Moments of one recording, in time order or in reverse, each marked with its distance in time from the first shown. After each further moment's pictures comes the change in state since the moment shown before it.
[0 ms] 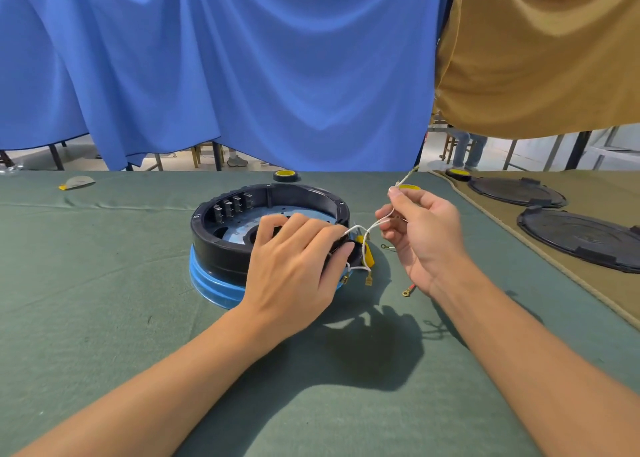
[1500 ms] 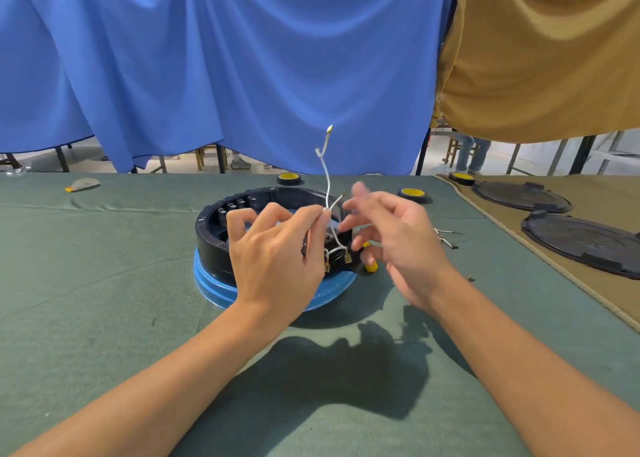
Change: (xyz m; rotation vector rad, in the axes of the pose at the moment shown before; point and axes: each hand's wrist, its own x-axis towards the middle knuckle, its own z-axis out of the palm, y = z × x) left_hand 0.013 -0.001 -0.008 0.063 0.196 -0.268; right_hand -0.020 -0.001 0.016 -0.288 -0.325 -0.020
